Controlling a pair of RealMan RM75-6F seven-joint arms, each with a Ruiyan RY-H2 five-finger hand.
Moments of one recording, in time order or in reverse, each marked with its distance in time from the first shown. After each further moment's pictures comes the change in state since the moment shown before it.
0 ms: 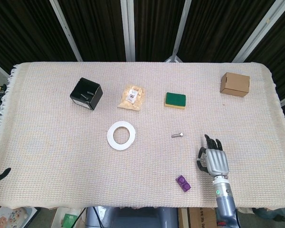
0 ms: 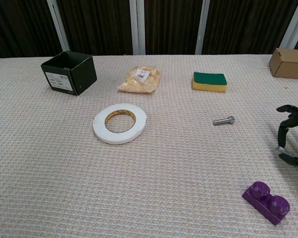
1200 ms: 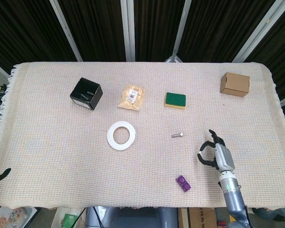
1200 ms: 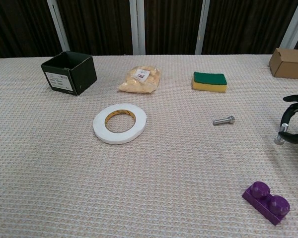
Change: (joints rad) left arm 0.001 -0.002 0.002 -0.003 0.001 0.001 0.009; right arm -0.023 0.076 0.072 0.033 -0.043 -0.133 0.555
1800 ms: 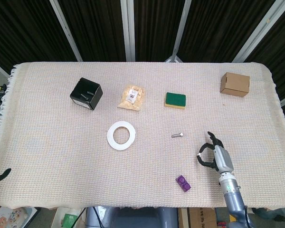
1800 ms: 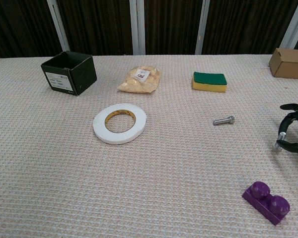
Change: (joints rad) left arm 0.001 0.001 0.000 -0.002 -0.002 0.000 -0.001; right arm -0.002 -0.045 -0.030 0.130 -0.073 -0.028 0.134
